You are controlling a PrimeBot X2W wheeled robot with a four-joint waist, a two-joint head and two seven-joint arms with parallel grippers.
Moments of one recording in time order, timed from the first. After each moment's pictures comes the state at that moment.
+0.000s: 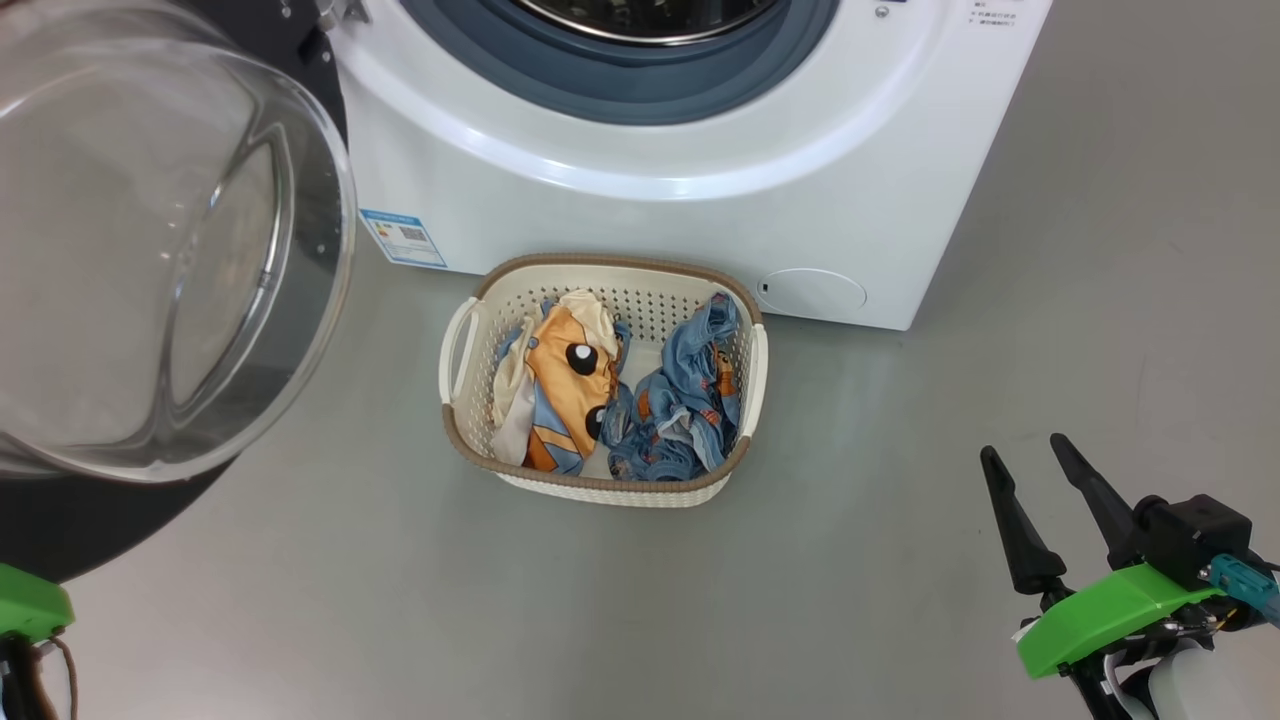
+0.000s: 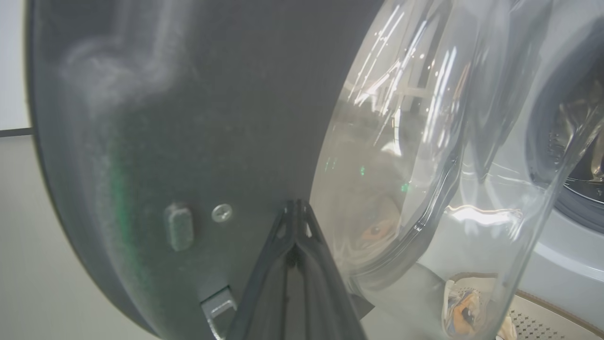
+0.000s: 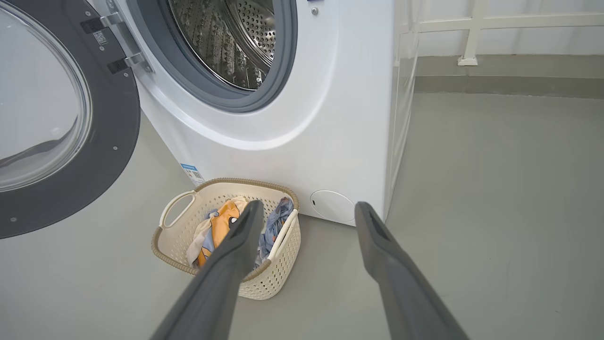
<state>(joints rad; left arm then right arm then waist) -0.33 0.26 0.27 0.51 -0.41 0.09 -0.26 -0.17 -0.23 0.06 0.30 0.33 0.13 -0.23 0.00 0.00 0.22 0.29</state>
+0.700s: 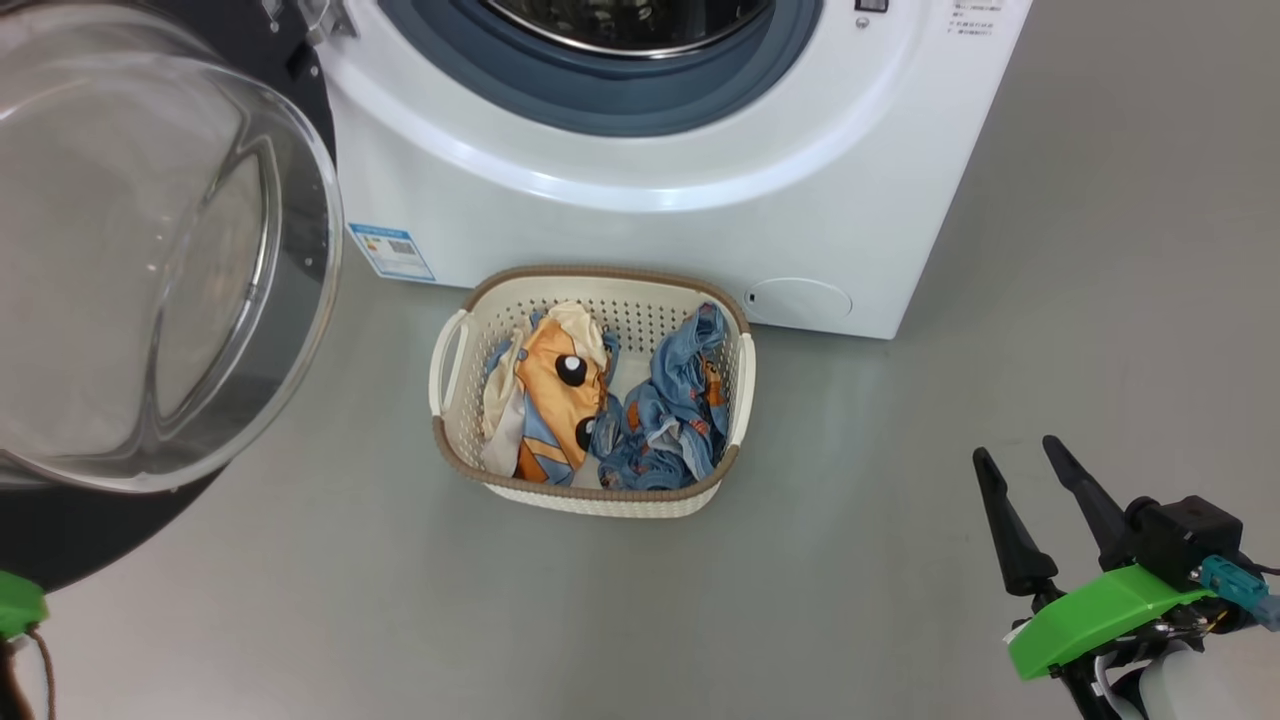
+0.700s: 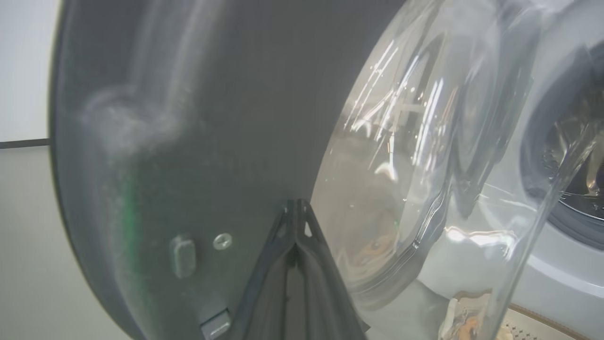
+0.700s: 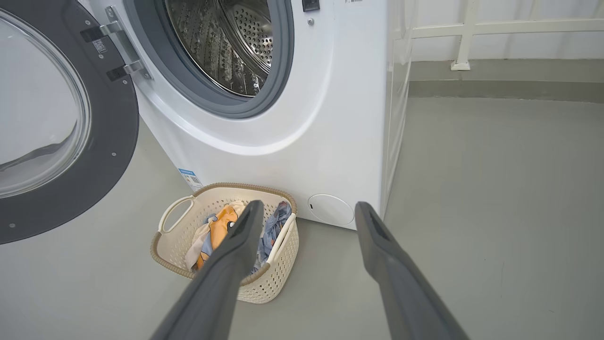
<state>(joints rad) -0.37 0.21 0.42 0.53 -0.27 0.01 -0.26 -0.17 -0.21 0.06 0.29 0.32 0.13 -0.22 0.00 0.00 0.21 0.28</state>
